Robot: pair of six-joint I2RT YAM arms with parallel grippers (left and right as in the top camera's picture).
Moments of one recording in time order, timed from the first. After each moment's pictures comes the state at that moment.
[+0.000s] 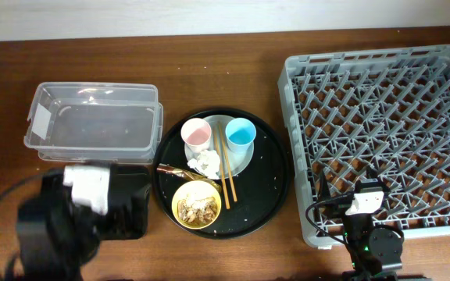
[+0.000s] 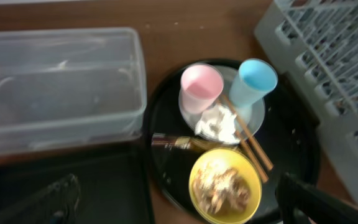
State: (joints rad) left arm 0.02 0.69 1.07 -1.06 0.26 0.06; right arm 0.07 0.01 0.01 -0.07 0.04 -0.06
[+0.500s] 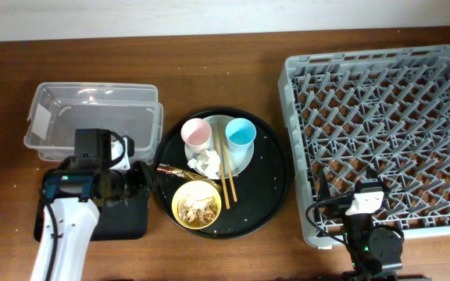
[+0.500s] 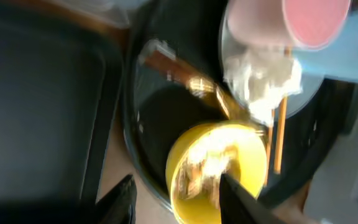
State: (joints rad) left arm 0.02 1.22 0.90 -0.92 0.33 -0.35; right arm 0.07 0.01 0.01 -0.07 0.04 -0.06
